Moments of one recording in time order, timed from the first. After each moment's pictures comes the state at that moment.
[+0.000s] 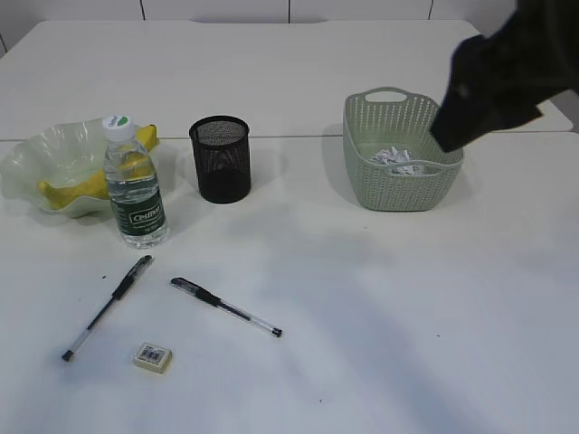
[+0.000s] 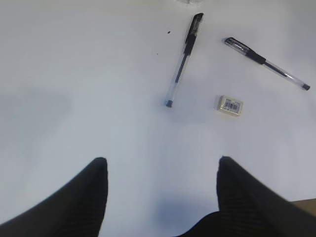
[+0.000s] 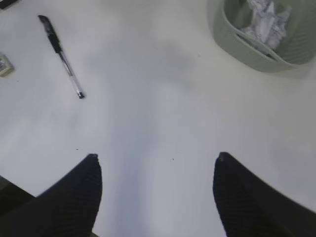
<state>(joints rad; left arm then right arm) -0.08 0.85 -0.80 -0.11 1.05 -0.15 0.49 1.39 -1.43 -0.05 1.20 -0.06</state>
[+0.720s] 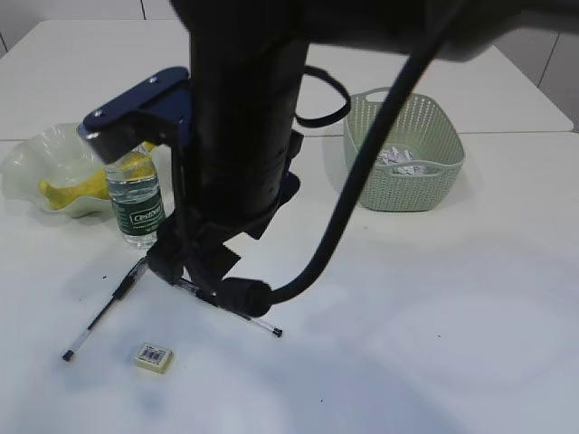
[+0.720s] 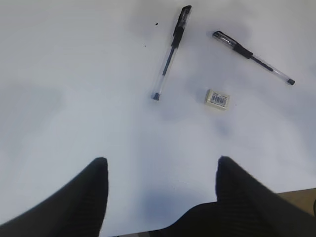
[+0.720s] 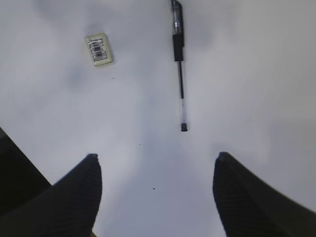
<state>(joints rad) -0.08 0.85 -0.80 -0.16 1.07 -0.15 0.85 1.93 -1.76 -0.05 1.24 -0.10</state>
